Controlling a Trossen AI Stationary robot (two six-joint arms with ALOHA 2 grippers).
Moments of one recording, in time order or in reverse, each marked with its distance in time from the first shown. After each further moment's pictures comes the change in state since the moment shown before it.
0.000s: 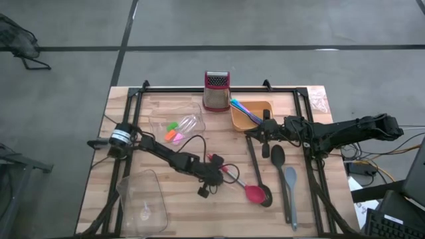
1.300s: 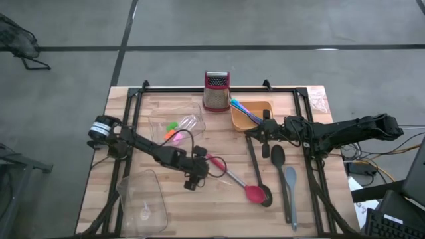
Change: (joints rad) left arm -0.003 -0.275 -0.169 -0.211 -0.112 -0.121; right arm 0.000 0.000 0.000 0.000 0.000 0.000
